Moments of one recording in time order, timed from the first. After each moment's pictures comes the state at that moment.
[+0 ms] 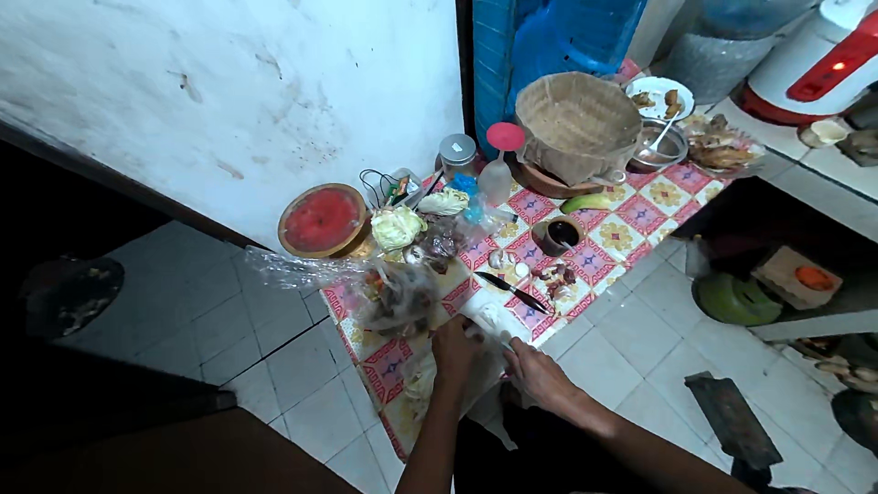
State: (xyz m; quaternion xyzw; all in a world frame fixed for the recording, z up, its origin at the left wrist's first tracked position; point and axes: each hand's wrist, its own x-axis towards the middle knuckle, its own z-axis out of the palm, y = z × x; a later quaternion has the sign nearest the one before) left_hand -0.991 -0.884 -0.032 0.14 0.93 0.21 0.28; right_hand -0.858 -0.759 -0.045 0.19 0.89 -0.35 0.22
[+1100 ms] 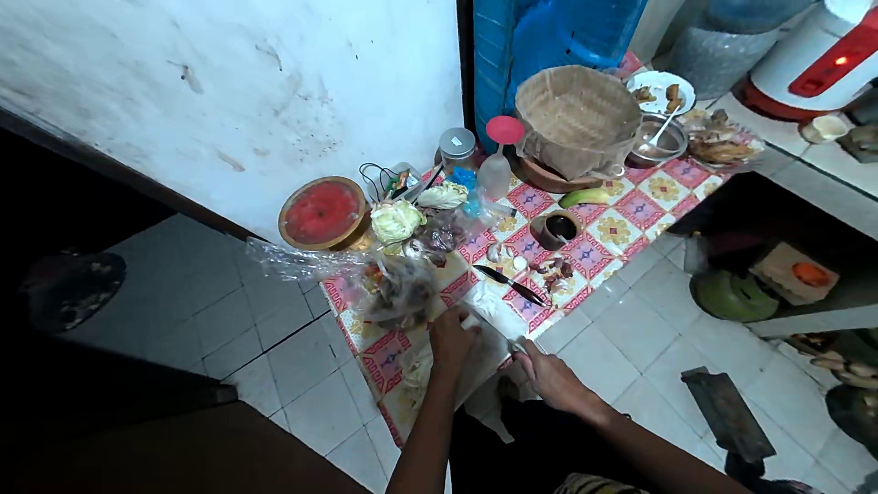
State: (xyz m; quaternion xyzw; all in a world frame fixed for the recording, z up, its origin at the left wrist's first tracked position) left_hand -0.989 -0.889 -0.036 0.15 0.92 0.23 0.27; right_hand -0.826 -0.745 -0.061 0.23 0.87 -0.35 0.26
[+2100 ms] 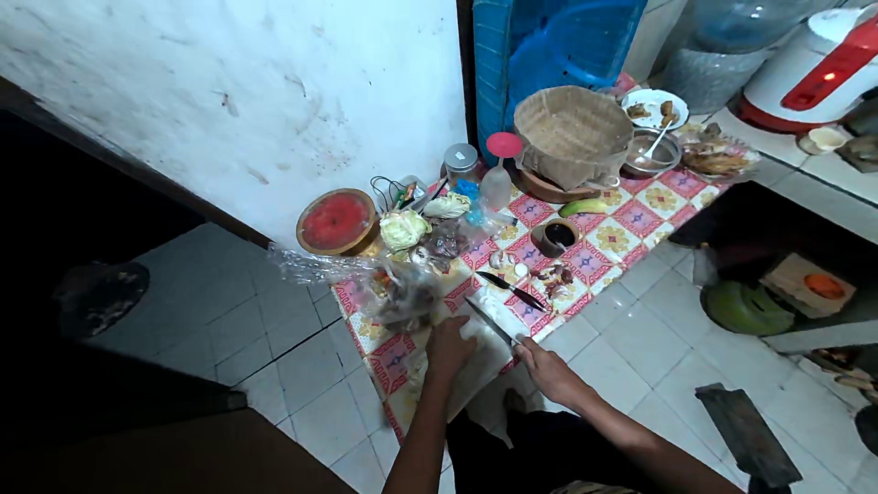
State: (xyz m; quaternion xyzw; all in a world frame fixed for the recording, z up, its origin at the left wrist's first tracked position) left_hand -0.989 -0.904 -0.024 0.17 0.92 0.18 0.31; right_hand -0.836 -0.740 -0.048 0.23 0.85 -0.41 0.23
